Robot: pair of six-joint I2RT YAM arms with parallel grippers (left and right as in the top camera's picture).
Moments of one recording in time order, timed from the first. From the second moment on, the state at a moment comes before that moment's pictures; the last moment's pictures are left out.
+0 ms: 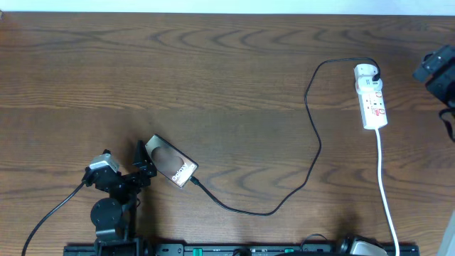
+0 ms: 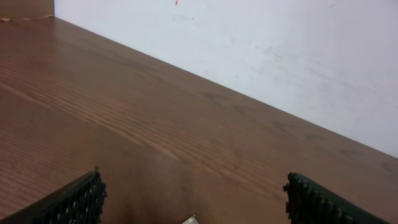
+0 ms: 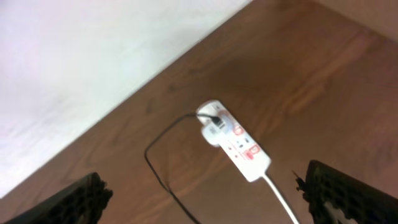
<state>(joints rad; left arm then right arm) 0.10 0.03 0.02 -0.11 0.00 -0.35 -0.32 1.27 1.66 -1.02 -0.03 0.40</state>
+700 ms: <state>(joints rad) 0.10 0.03 0.02 -0.12 0.00 -0.35 0.00 0.53 0.22 0.31 0.05 0.33</state>
